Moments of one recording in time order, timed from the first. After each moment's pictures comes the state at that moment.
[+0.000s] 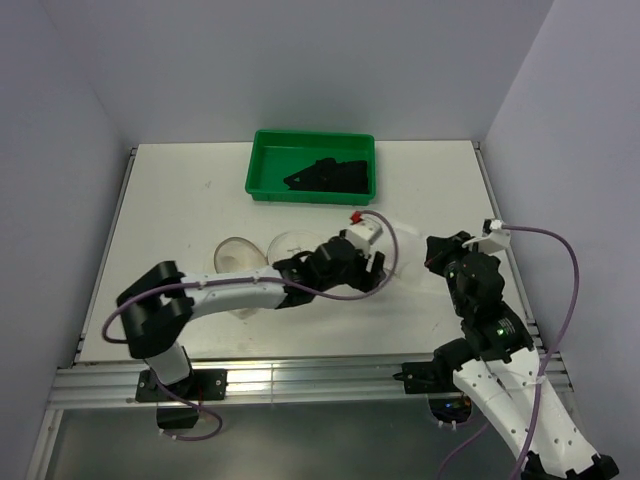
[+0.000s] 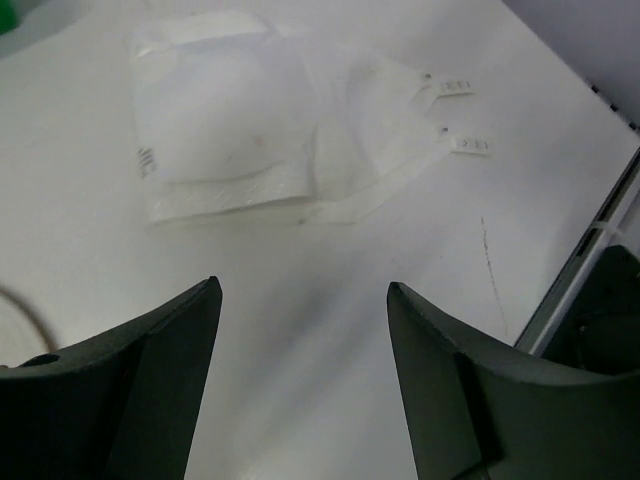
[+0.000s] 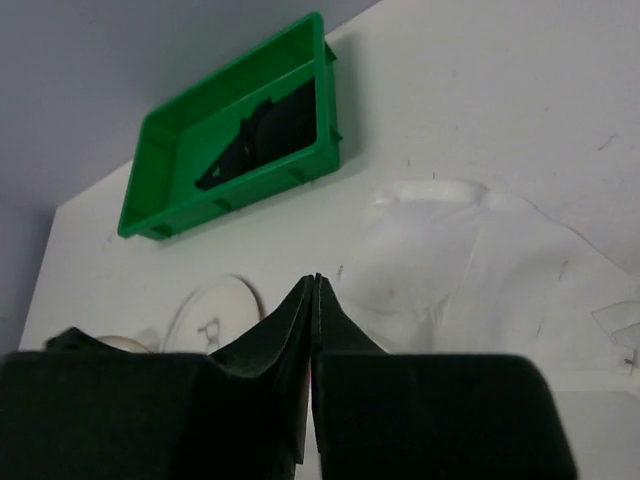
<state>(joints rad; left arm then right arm) -1.11 1.63 1.05 0.18 -0.16 -0.39 0.37 0.44 0.59 -0.41 0.36 0.64</state>
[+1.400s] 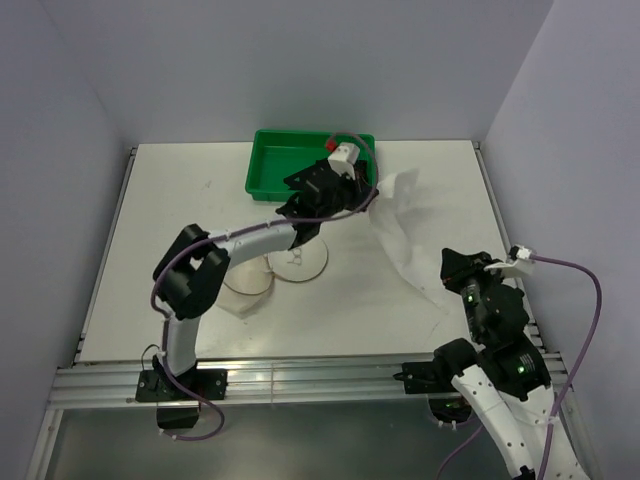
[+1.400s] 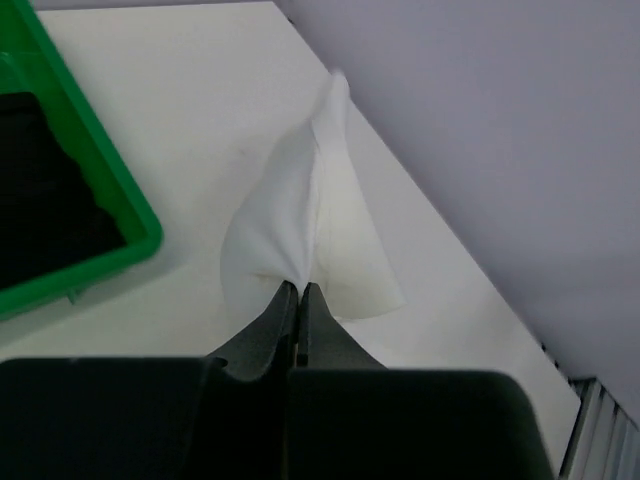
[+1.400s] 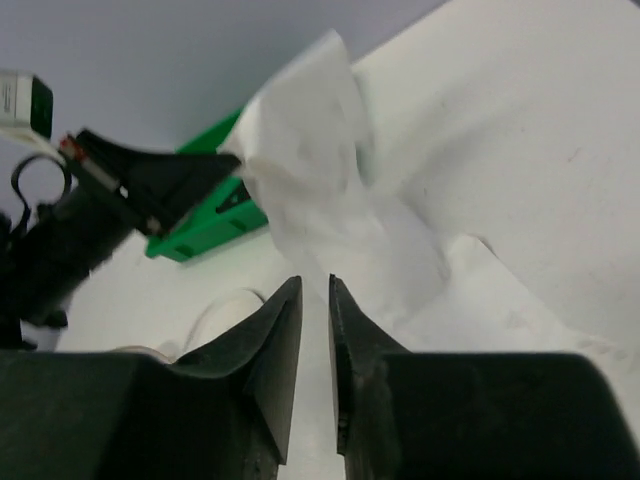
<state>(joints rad) -0.85 1.95 1.41 0.40 0.02 -0.50 0.37 0.14 0.60 -0.55 0.42 0.65</state>
